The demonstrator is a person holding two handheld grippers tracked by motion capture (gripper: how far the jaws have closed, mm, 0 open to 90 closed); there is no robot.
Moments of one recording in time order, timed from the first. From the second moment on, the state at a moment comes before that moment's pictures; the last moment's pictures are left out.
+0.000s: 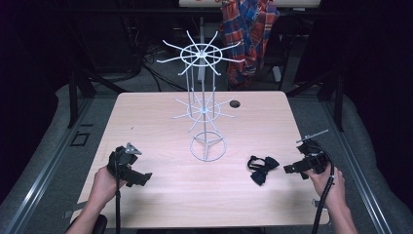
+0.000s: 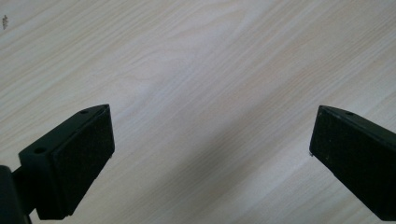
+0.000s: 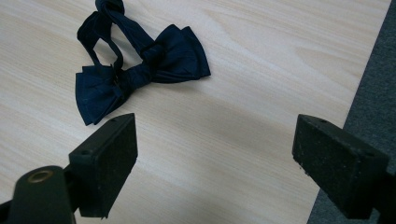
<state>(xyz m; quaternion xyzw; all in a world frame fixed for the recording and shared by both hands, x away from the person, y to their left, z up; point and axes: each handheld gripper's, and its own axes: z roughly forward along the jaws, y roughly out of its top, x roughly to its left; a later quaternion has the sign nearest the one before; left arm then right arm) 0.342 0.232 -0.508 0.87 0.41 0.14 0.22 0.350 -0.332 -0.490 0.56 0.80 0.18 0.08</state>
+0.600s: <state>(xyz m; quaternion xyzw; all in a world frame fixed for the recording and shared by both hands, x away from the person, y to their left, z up) 0.344 0.227 -0.507 0.87 0.40 0.14 0.23 0.347 -0.330 -0.485 0.56 0.80 0.21 0.08</state>
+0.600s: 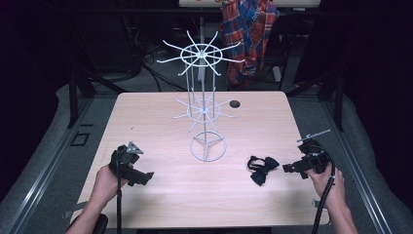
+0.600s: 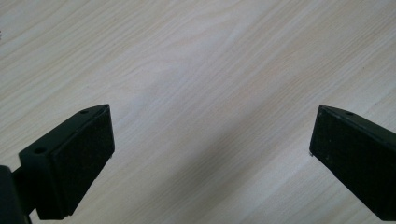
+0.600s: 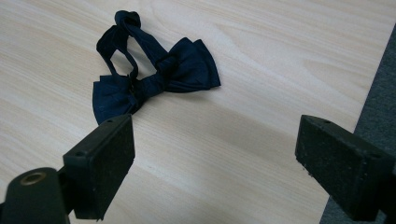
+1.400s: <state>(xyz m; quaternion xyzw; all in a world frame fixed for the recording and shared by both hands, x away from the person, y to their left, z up) 0.343 0.226 -0.507 0.88 0.40 0.14 0.23 0.363 -0.285 -0.475 0.51 0.83 0.21 0.08</state>
